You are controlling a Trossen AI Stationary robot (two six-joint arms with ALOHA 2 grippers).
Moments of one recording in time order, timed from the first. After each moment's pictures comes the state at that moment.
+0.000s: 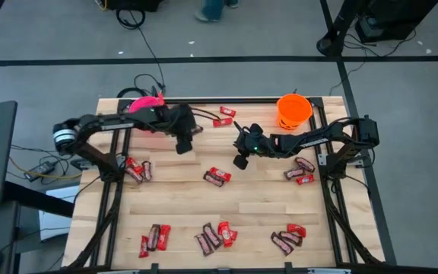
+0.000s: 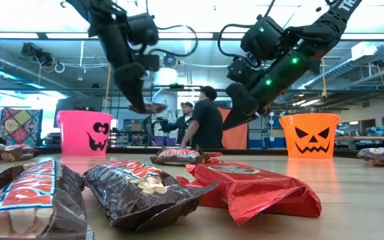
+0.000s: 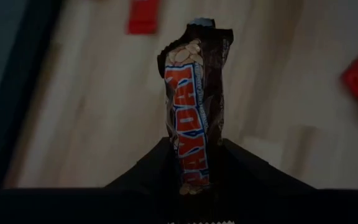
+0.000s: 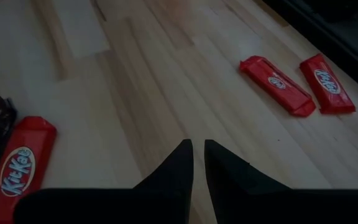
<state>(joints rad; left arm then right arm) 0.41 1.44 1.04 -0.65 -0.11 0.15 -0.15 1.64 0.74 0.19 0.31 0.17</state>
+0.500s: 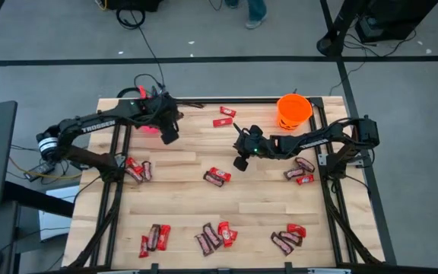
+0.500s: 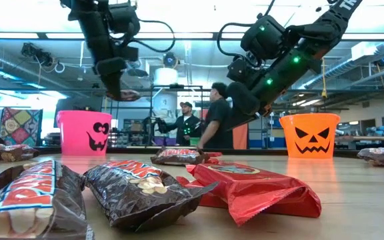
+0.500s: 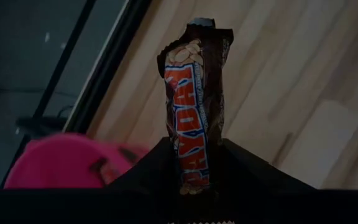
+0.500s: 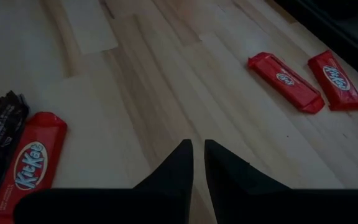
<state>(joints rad) 0.51 1.28 1.04 -0.87 -0.27 0.09 -0.13 1.64 0.74 0.18 0.31 0.19</state>
